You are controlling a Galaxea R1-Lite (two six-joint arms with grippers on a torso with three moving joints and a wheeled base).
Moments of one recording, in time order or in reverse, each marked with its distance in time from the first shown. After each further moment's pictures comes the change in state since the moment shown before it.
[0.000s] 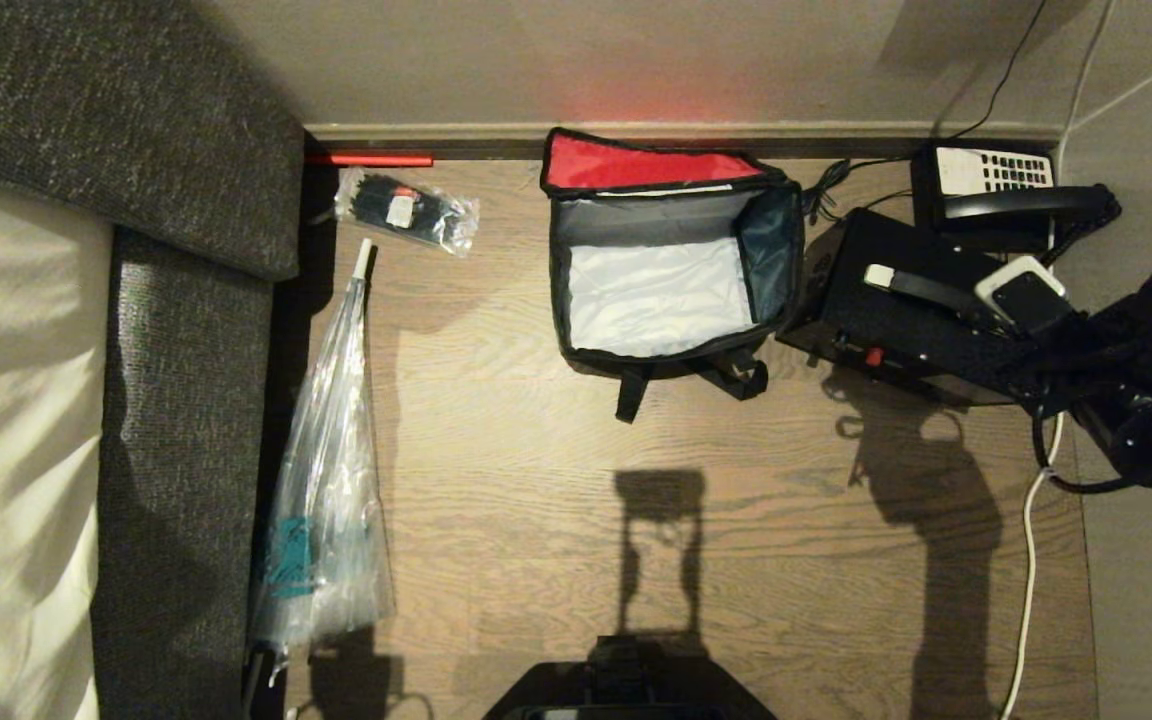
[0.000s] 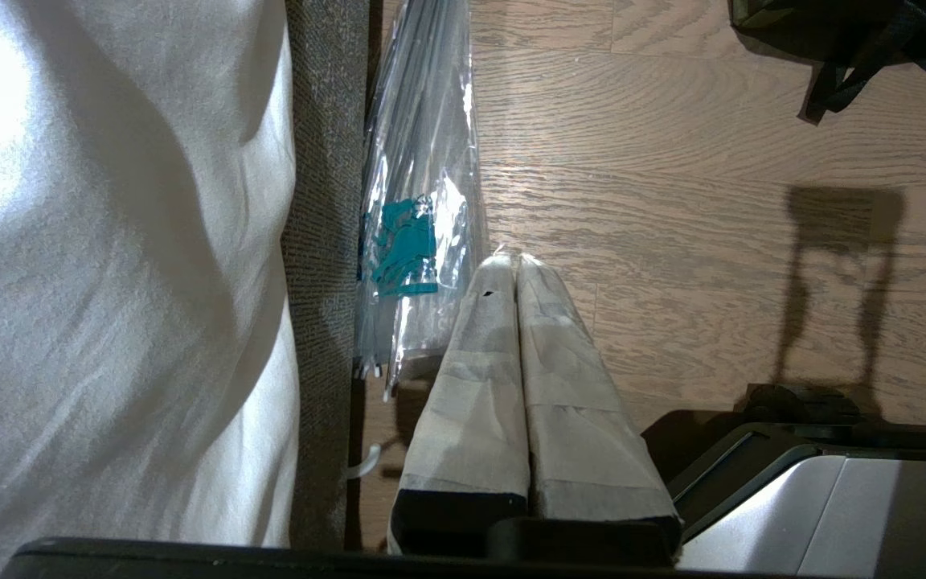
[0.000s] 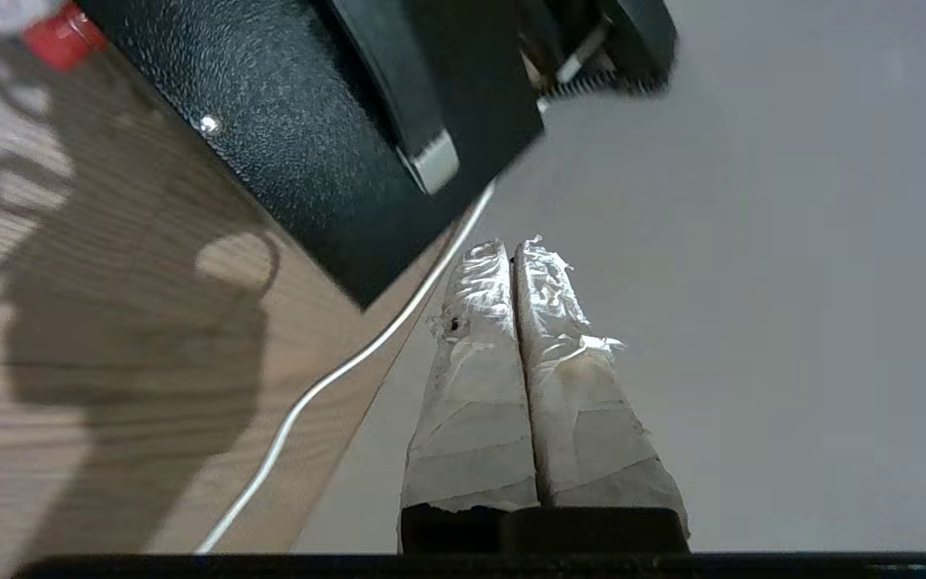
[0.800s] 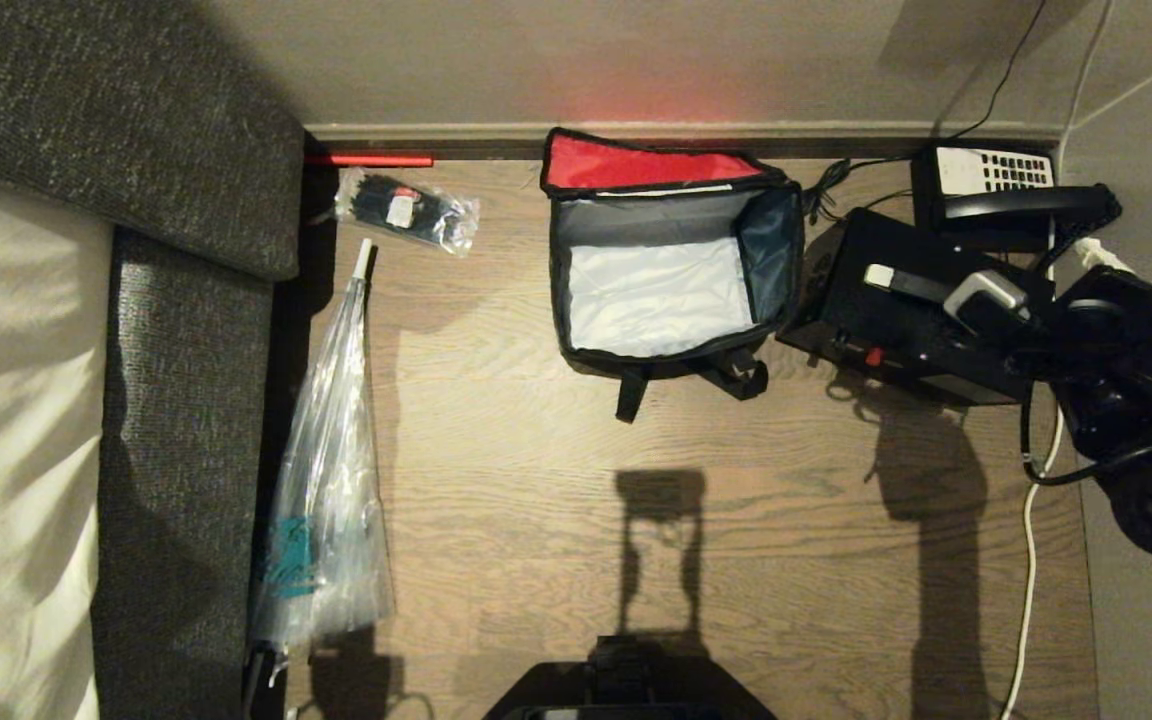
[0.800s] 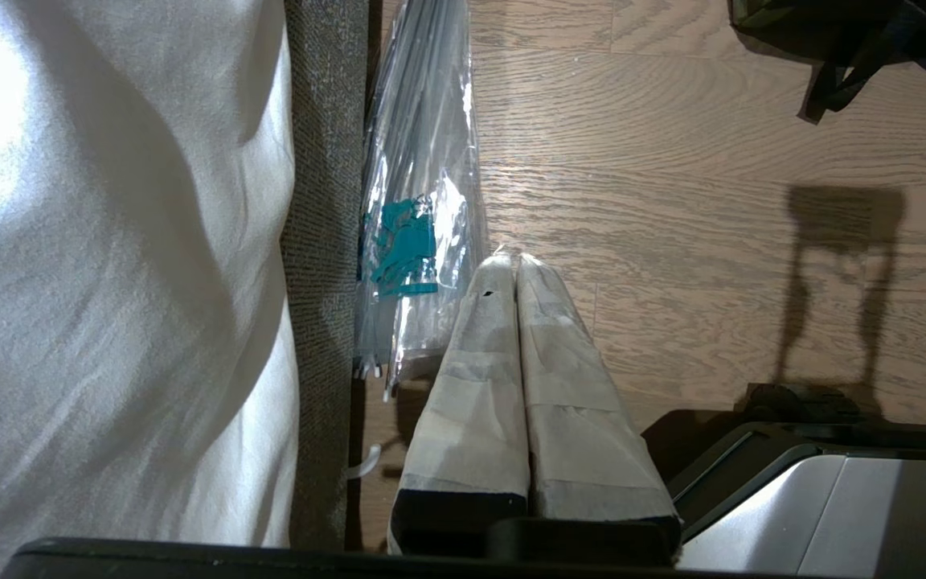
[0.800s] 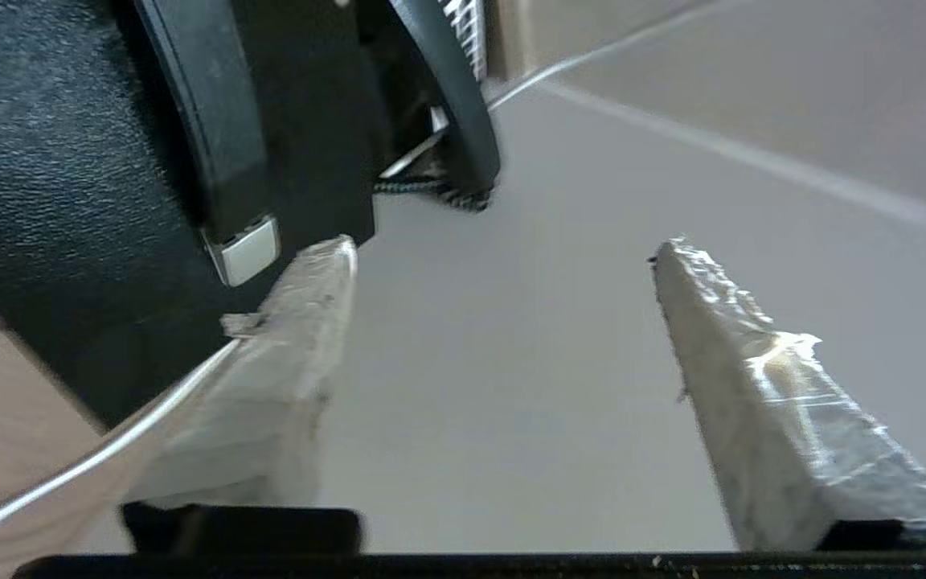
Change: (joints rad) left arm 0.000 0.000 0.000 0.000 0.000 0.000; right arm -0.097 0.240 -0.037 -0.518 0.123 -0.502
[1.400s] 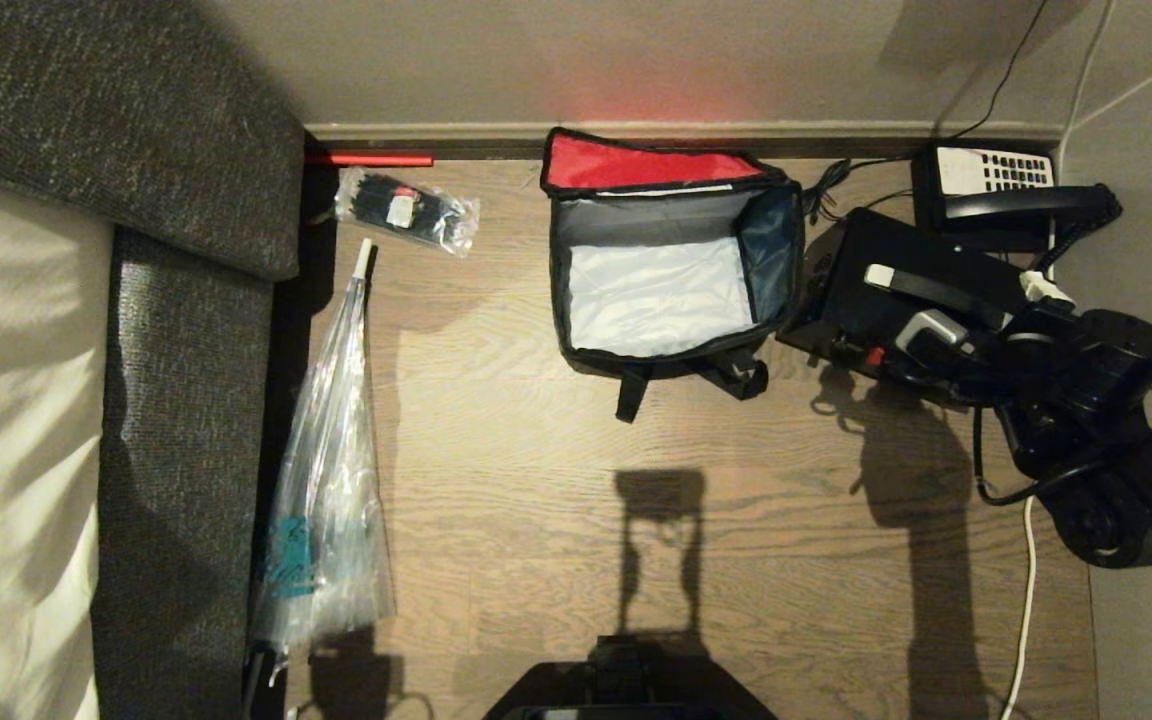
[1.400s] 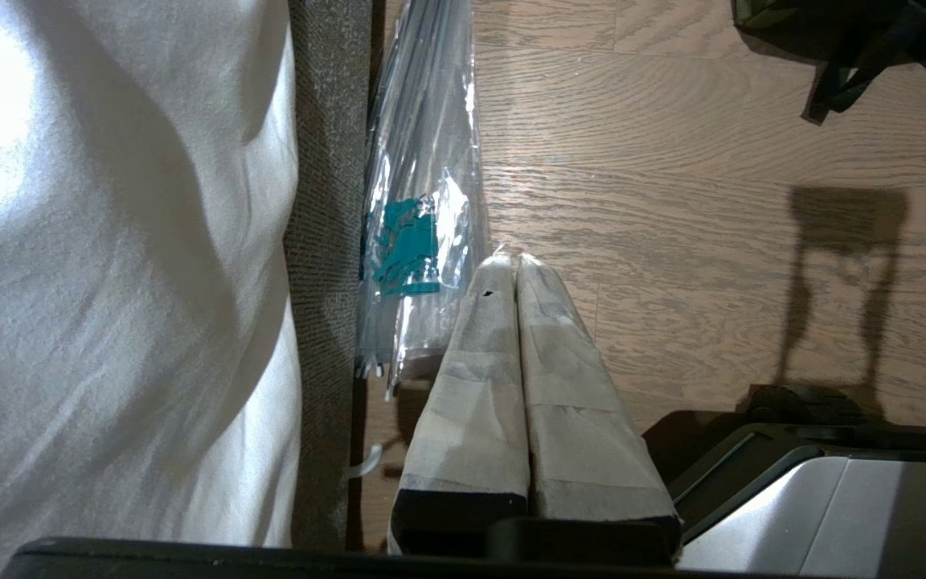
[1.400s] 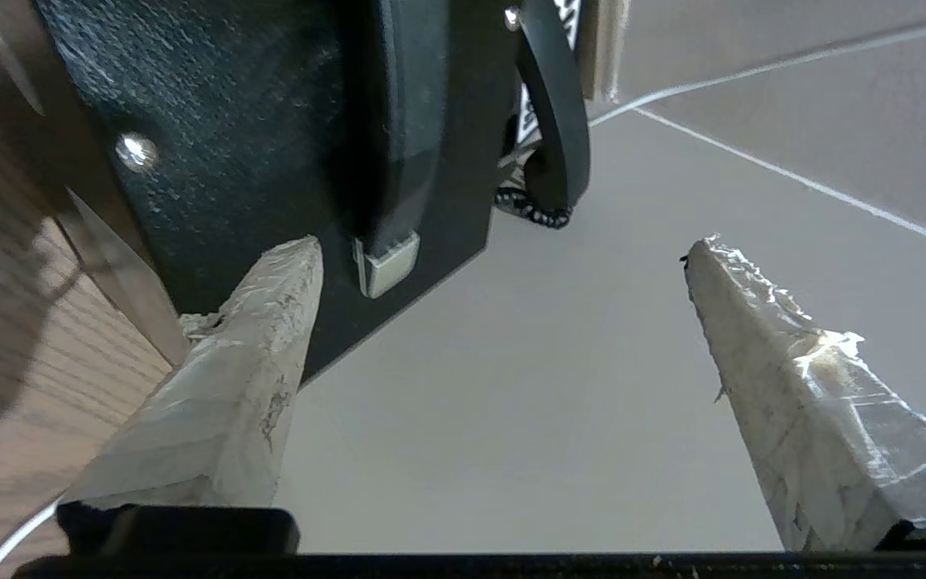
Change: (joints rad) left arm 0.000 0.000 0.000 0.000 0.000 0.000; right arm 0.038 0.133 -0.026 -0.025 -0.033 -0.014
